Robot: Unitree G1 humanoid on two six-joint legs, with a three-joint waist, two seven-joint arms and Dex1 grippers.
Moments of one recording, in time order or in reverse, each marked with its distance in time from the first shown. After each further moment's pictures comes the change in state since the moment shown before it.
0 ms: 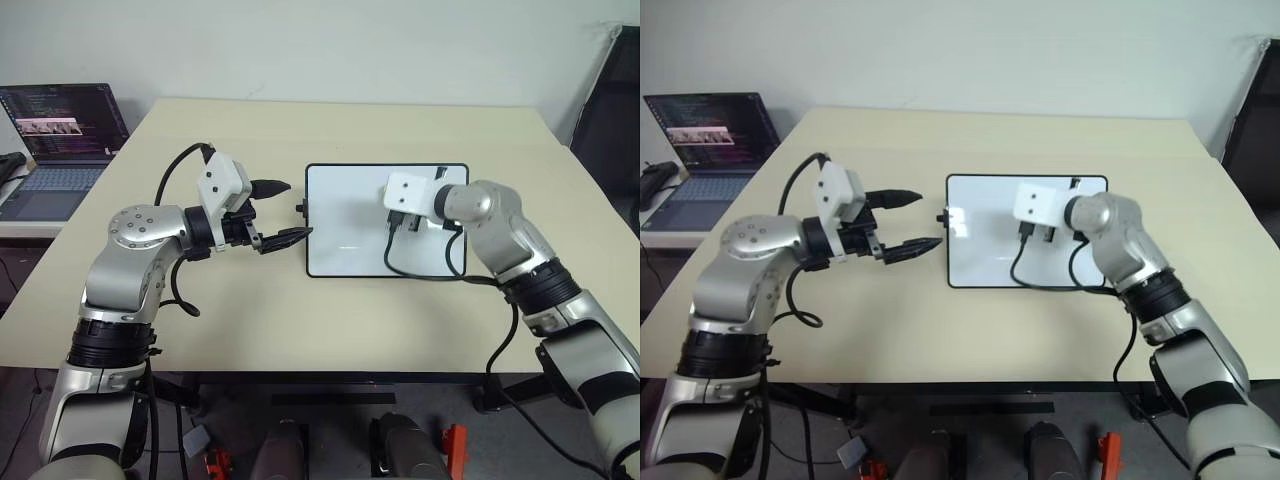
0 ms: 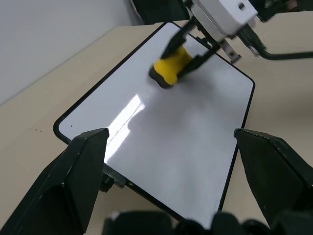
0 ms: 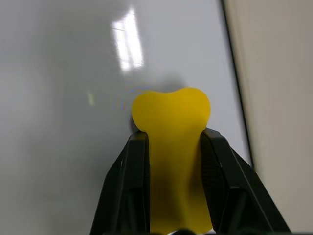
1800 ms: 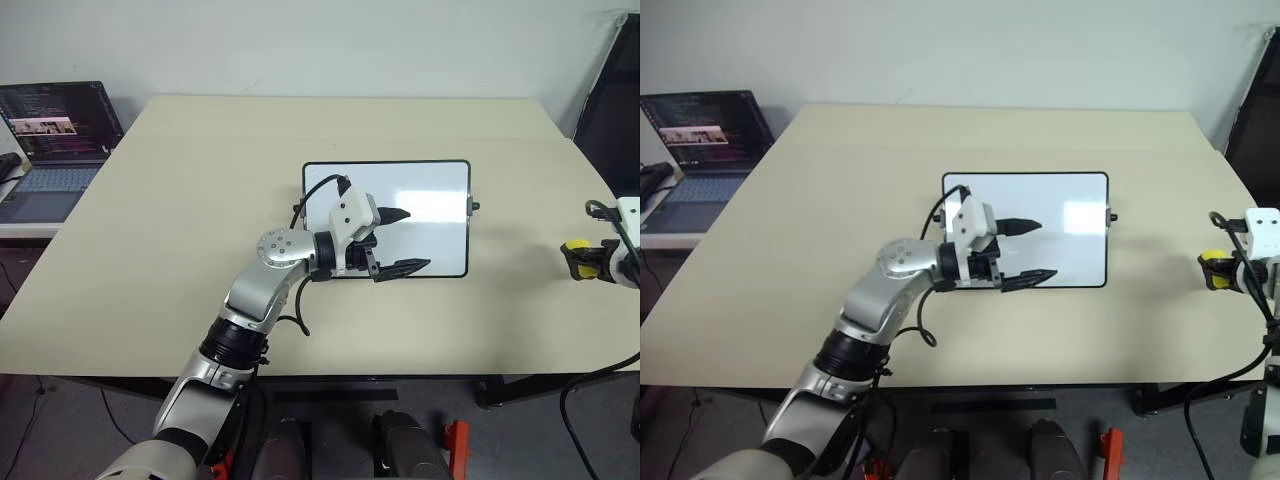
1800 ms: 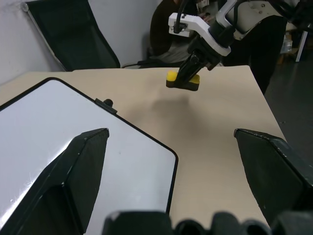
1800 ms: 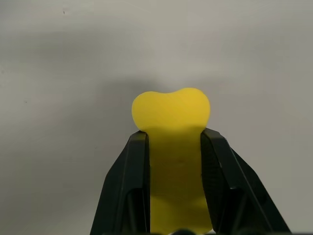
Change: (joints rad) left arm -0.070 -0.438 -0.285 0.028 0.098 -0.044 0.111; right arm 0.331 -0.322 -0.689 0.140 0.482 0.702 -0.072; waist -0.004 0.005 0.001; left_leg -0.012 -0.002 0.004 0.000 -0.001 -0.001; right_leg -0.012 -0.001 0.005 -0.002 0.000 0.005
